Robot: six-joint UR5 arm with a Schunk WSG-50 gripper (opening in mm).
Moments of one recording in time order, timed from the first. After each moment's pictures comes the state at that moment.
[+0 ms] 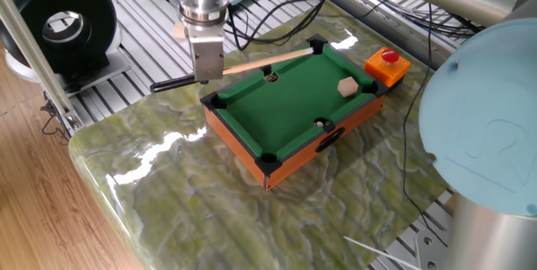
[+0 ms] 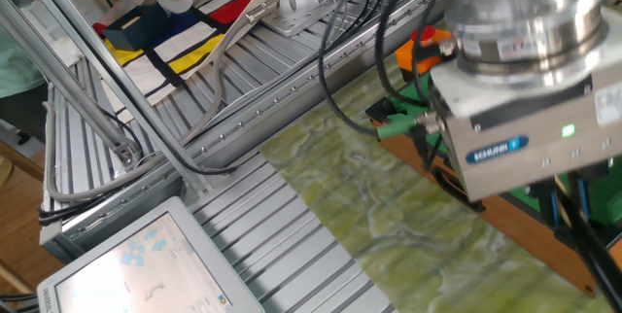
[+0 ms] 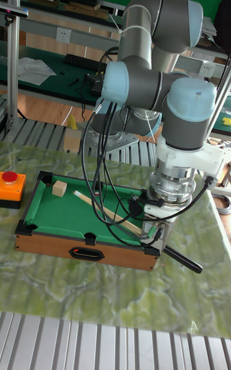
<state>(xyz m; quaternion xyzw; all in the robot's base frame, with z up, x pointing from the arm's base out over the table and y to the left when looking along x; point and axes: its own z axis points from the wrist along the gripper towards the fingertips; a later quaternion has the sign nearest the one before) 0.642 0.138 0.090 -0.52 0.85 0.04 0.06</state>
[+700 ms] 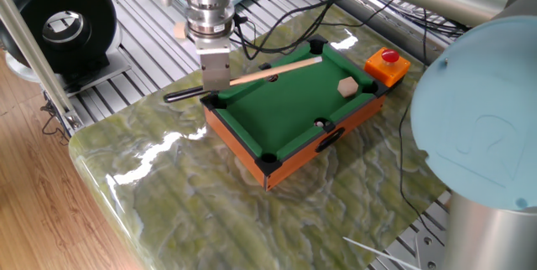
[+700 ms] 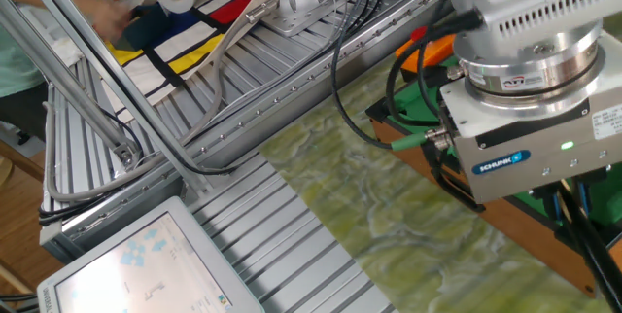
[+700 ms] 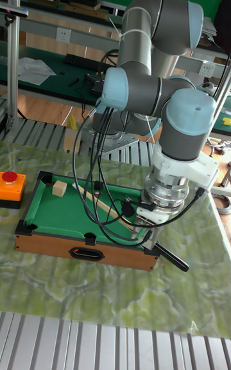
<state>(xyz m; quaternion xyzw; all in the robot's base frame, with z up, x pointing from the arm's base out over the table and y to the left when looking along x) 0.613 0.120 0.075 -0.49 0.87 0.04 0.00</state>
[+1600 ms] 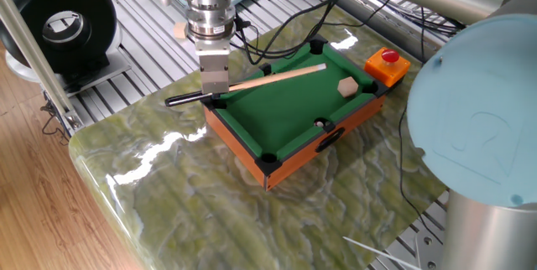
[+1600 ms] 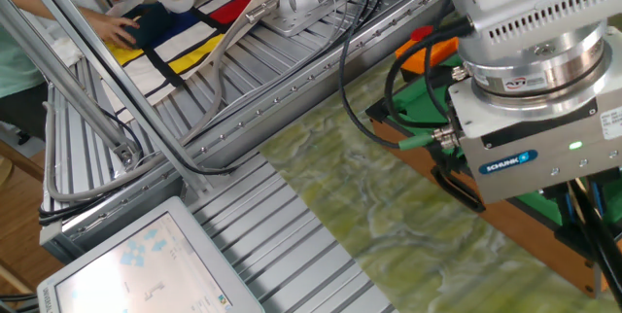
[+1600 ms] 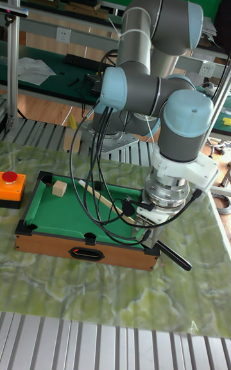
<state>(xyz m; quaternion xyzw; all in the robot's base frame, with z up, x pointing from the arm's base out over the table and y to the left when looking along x) 0.614 0.133 0.076 -0.47 0.88 0.06 0.01</state>
